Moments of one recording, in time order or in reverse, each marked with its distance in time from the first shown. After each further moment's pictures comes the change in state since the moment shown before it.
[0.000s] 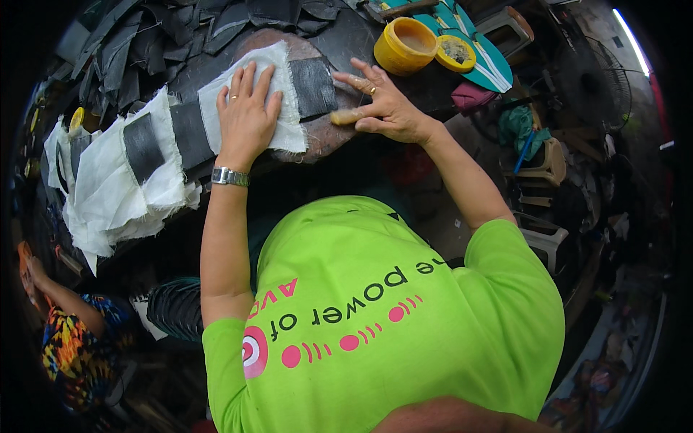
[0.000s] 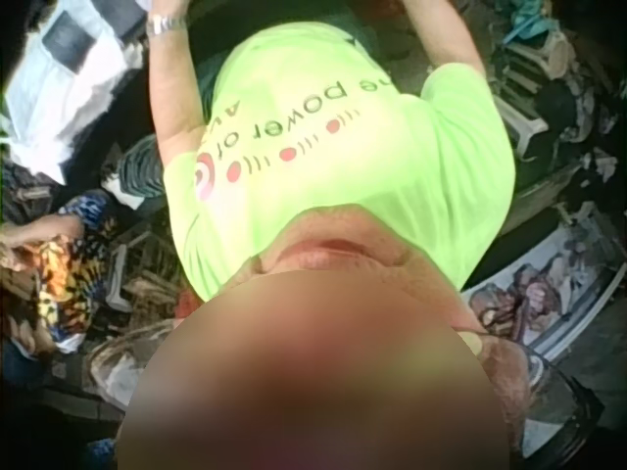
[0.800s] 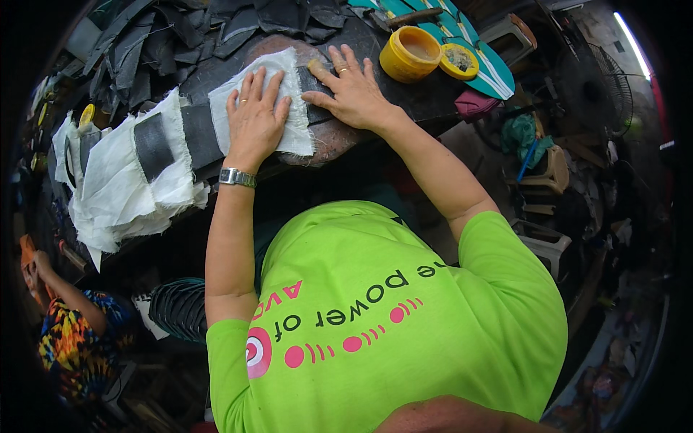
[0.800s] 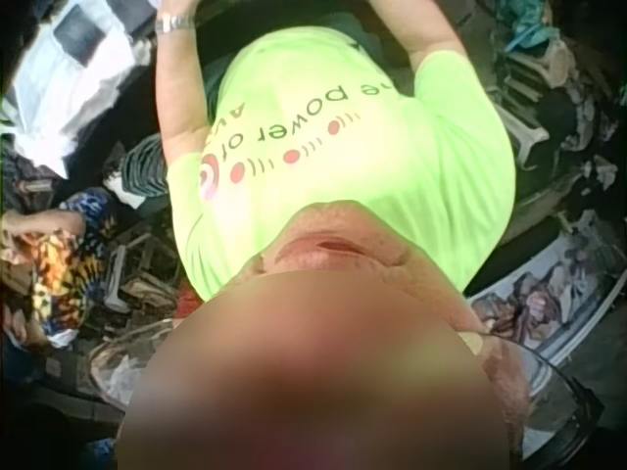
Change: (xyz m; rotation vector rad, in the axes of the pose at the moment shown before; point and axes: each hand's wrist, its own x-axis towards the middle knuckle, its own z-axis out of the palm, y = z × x) left_hand 0.000 0.000 -0.005 0.042 -0.116 -0.023; right_hand 0.078 -0.018 0.038 -0.207 0.062 0.491
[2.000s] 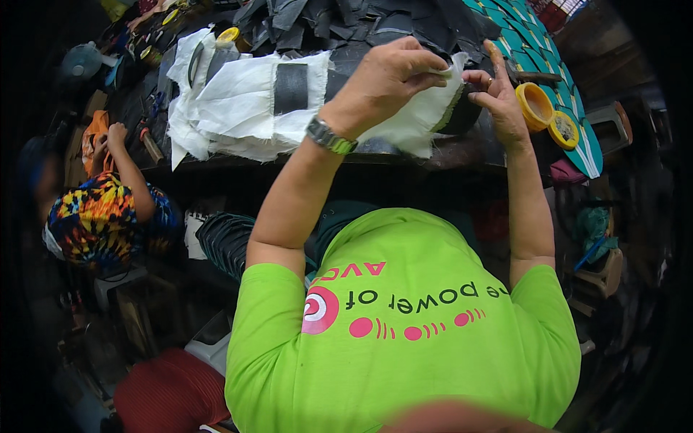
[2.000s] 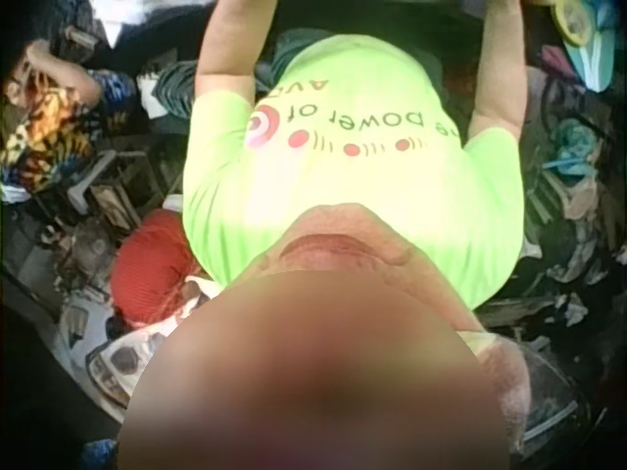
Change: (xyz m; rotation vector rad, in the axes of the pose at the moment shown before) left_hand 0.020 0.017 -0.137 -0.628 0.279 0.269; right_hand 0.017 0.002 -0.062 1.319 0.049 -0.149
